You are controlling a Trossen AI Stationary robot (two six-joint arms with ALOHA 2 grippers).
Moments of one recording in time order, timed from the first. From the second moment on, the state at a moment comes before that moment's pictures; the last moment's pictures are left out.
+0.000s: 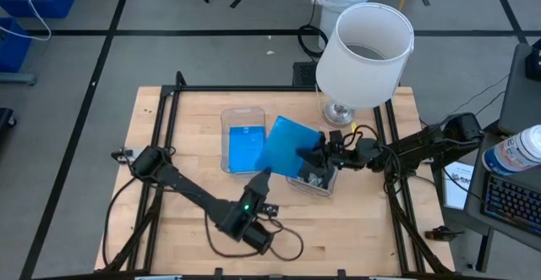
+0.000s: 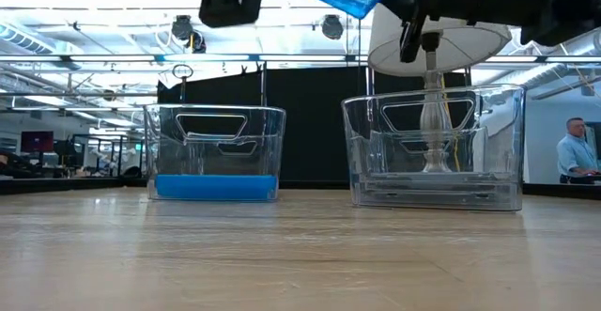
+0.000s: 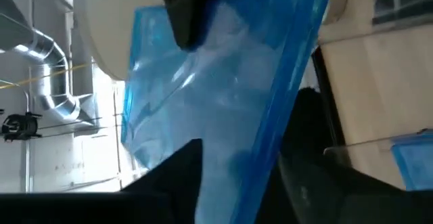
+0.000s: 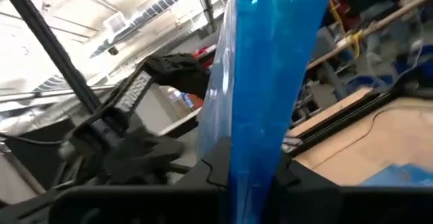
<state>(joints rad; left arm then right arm) -0.54 2.06 1.69 -0.93 -1.56 0.38 0.12 1.33 0.43 1.11 0.24 0.53</state>
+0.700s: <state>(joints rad) -0.96 1.82 1.55 -1.30 -1.09 -0.61 0.15 1.28 0.43 1.01 0.14 0.19</state>
